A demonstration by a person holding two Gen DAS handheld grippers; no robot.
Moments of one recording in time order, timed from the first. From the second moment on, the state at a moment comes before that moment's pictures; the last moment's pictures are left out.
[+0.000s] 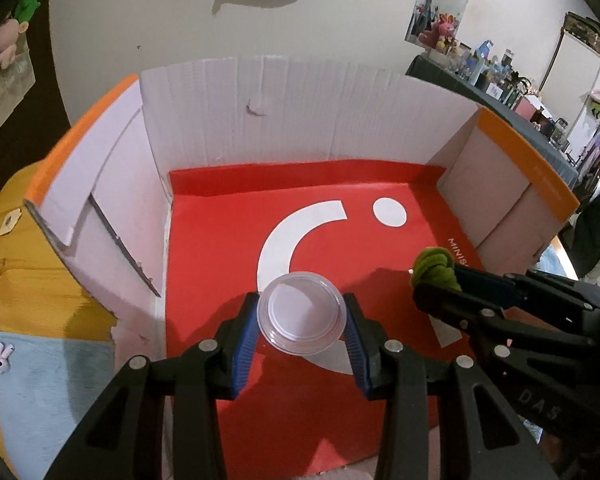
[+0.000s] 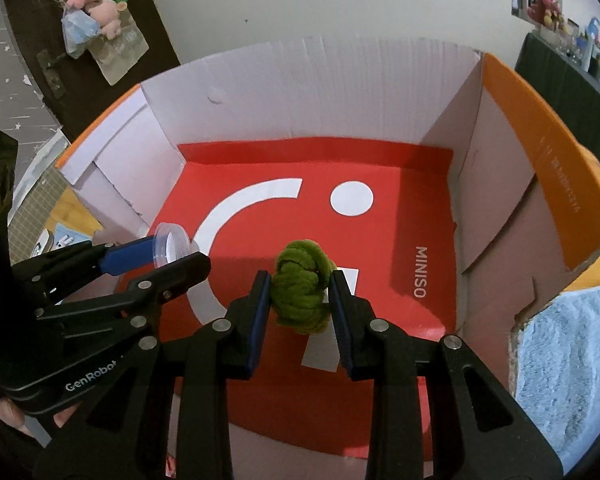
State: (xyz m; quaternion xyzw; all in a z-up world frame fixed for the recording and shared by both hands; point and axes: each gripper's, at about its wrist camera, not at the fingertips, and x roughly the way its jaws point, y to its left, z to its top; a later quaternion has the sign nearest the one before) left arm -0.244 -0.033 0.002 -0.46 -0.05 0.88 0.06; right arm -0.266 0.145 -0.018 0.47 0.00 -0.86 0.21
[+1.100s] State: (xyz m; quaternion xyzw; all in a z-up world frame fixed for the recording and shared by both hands) left arm -0.251 -0.031 -0.011 -0.48 -0.05 0.87 0.07; right arm -0.262 0.151 -0.025 0.49 0.01 -0.85 0.20
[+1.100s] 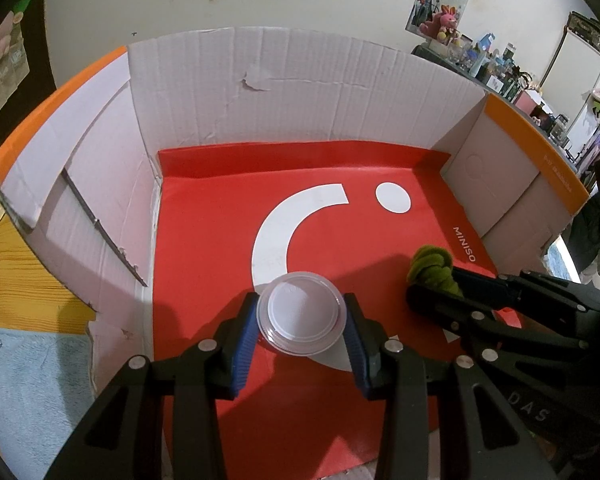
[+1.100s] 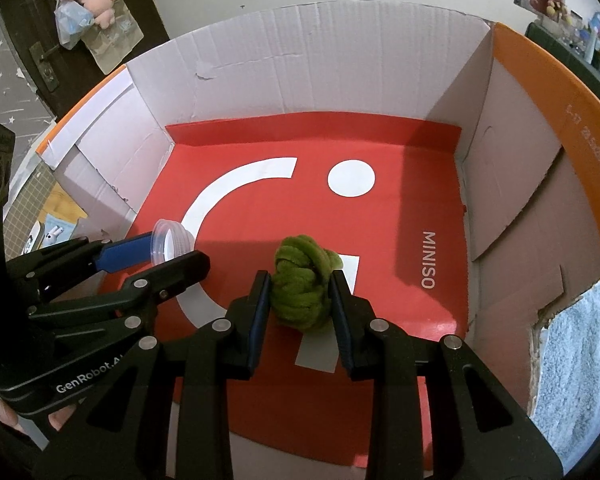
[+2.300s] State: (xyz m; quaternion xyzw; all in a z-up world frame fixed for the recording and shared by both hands) left arm -0.228 -0.033 0.005 -0.46 -0.04 0.88 0.05; right arm -0.243 0.155 -0.008 0.46 0.01 -0.87 0.20
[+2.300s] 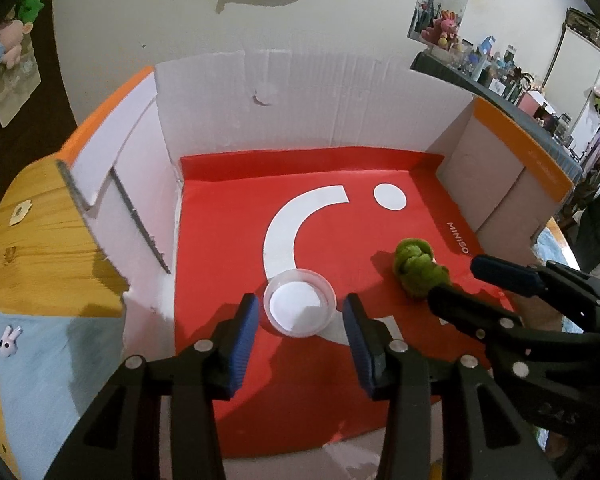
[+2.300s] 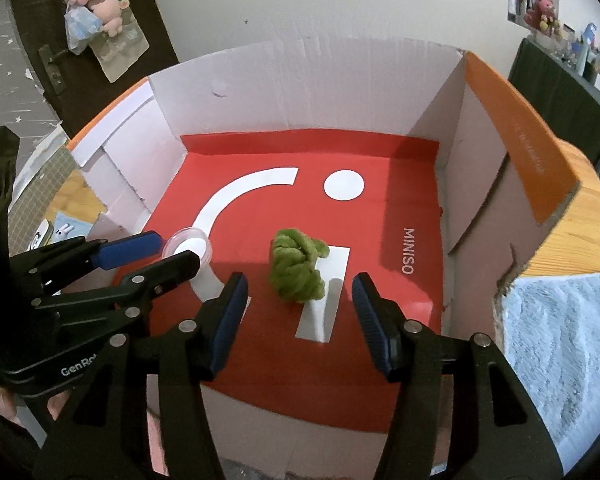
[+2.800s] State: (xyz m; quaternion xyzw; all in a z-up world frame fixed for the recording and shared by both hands) left arm -0.192 -0.037 0.027 -0.43 -0.04 0.90 0.04; right arm -0.210 0.157 0.013 0.42 0.02 -0.88 0.20
